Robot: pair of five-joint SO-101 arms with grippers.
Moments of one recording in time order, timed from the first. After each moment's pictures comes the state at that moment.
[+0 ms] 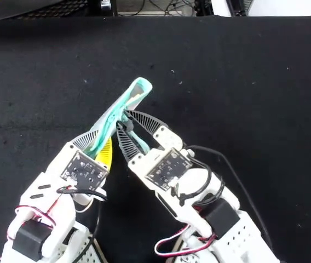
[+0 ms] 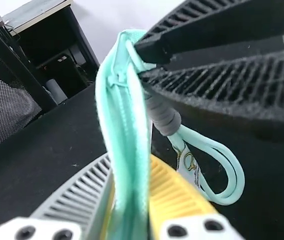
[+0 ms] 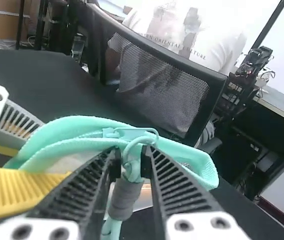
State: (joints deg) left arm 19.7 -97.9 69.1 58.6 -20.8; right arm -39.5 -79.5 68.0 25.4 18.8
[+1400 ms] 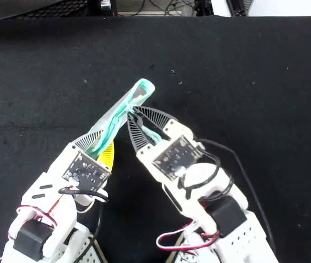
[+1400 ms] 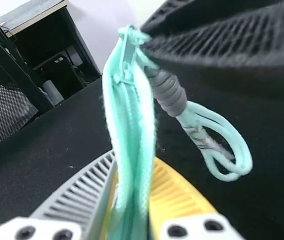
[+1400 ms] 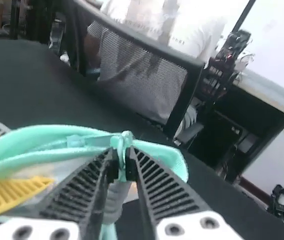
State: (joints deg) left arm 20.0 -97.9 69.3 58.5 -21.0; right arm -33.6 -78.3 62.5 30.8 18.7
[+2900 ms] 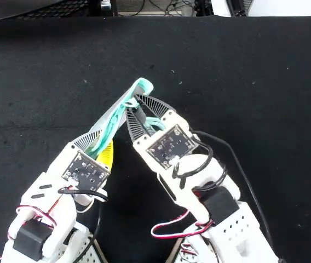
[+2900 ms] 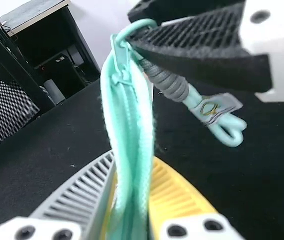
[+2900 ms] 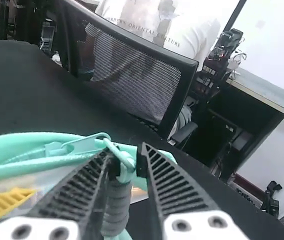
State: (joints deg) left arm 20.0 -97.9 69.3 58.5 -21.0; right arm -32.7 -70.9 62.6 23.2 18.6
